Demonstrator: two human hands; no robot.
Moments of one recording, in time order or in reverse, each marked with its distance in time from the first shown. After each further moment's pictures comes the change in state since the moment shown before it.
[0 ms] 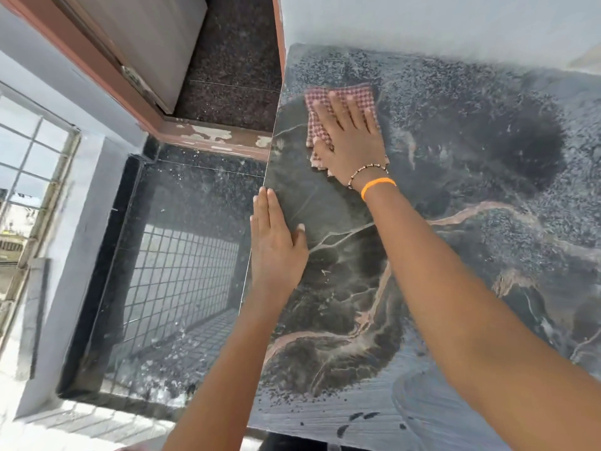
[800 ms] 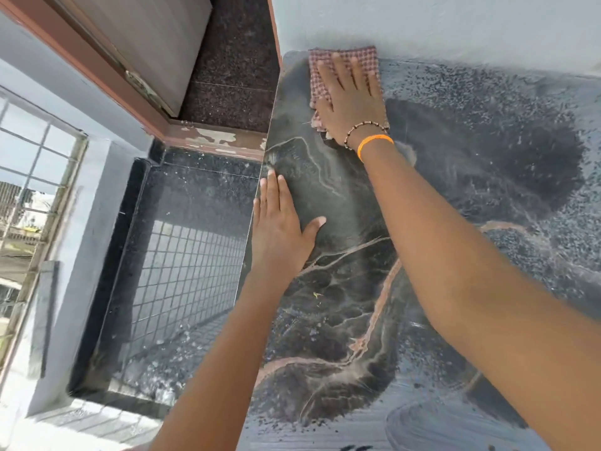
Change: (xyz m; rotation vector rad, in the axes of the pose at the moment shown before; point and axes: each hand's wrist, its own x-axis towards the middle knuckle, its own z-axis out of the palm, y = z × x) left_hand 0.049 0.023 0.006 0.273 -0.071 0.064; right_hand 0.077 0.021 -0.022 0.061 0.013 0.051
